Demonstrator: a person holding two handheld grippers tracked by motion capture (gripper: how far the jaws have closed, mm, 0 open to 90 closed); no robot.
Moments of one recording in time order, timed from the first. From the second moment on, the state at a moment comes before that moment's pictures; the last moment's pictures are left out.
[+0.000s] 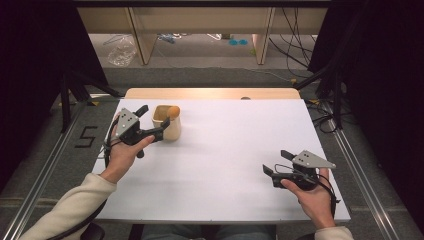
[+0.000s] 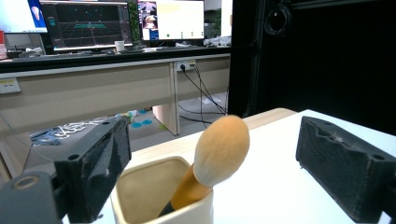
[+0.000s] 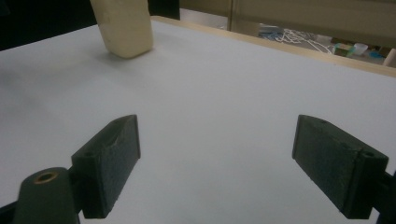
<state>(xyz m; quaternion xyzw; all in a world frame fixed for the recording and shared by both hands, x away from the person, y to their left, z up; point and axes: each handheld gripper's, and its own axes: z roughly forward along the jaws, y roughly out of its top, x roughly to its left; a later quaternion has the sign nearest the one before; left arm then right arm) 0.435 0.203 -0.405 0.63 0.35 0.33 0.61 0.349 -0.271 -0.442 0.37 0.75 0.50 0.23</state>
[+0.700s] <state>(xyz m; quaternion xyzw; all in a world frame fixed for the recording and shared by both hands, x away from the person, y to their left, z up) 0.405 0.206 -0.415 0.64 0.35 0.33 0.60 0.350 -0.272 -0.443 0.37 0.75 0.50 0.24</state>
